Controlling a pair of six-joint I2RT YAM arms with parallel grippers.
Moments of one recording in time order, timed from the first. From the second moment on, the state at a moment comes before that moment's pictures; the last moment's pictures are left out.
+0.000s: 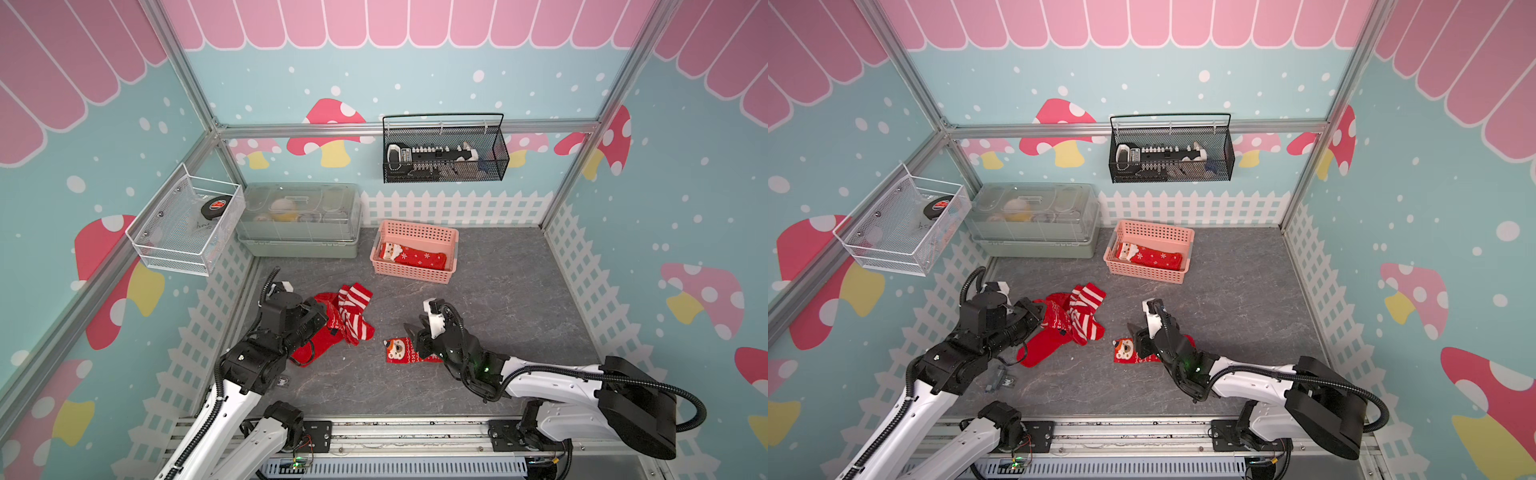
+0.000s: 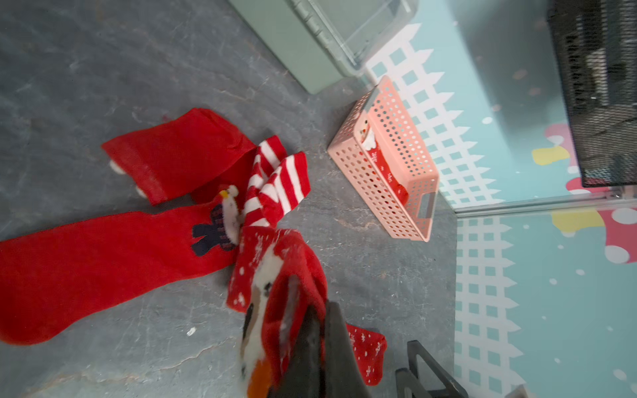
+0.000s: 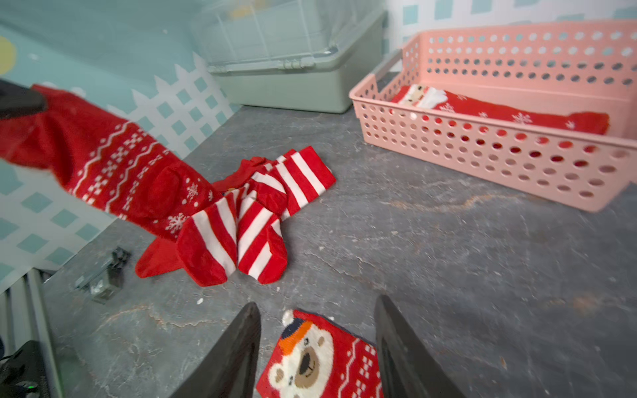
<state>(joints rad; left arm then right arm) -0.36 0.75 0.88 -0.70 -0.07 -0.97 1.02 1.27 0.48 0.51 0.27 0.37</state>
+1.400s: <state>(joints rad) -0.52 0.87 1.10 -0.68 0.01 -1.23 1.13 1.70 0.86 1.04 0.36 -0.38</state>
